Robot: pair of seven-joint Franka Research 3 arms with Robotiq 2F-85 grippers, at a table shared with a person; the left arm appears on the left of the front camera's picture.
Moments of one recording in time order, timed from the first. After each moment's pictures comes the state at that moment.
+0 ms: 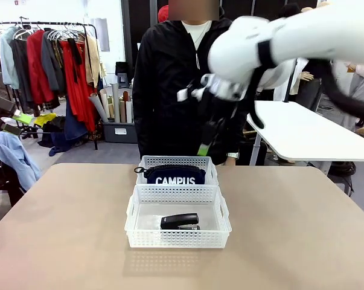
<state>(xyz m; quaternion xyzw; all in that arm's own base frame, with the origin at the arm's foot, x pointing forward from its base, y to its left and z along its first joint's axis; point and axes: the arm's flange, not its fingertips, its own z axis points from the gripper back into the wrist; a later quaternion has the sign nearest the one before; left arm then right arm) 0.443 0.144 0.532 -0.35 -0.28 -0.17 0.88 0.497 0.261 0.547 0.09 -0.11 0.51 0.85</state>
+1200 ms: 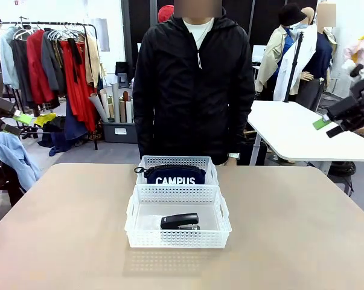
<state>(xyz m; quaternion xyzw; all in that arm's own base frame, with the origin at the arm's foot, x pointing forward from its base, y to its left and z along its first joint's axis) 0.444 0.144 0.532 -0.35 -0.28 -0.17 0.88 0.427 -0.069 0.548 0.30 -0.22 0.16 0.91</state>
